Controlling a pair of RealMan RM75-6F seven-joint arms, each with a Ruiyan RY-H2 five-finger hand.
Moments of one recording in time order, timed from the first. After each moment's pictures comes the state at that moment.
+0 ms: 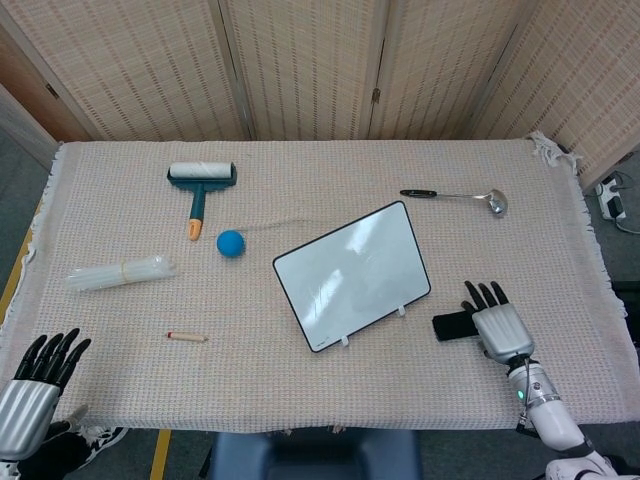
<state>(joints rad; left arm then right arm) 0.00 -1.11 0.08 -1.54 1.75 1.61 0.15 0.33 -1.31 0.09 -1.54 -1.25 0.99 -0.61</state>
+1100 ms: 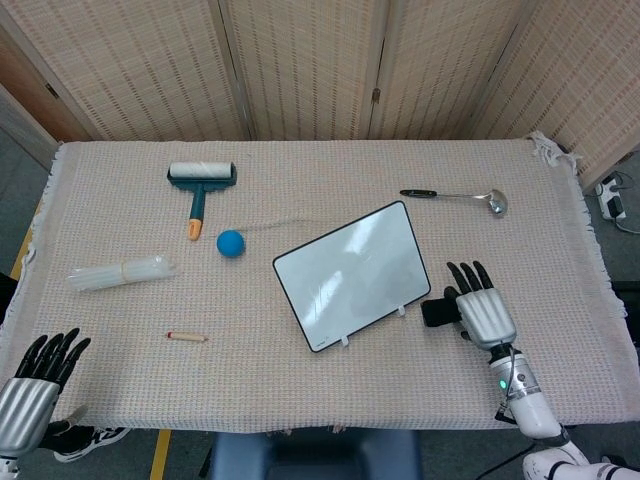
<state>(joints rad) -0.01 -1.09 0.09 -1.56 1.73 1.57 0.12 0.38 -1.41 0.09 -1.49 -1.34 1.18 -0.45</state>
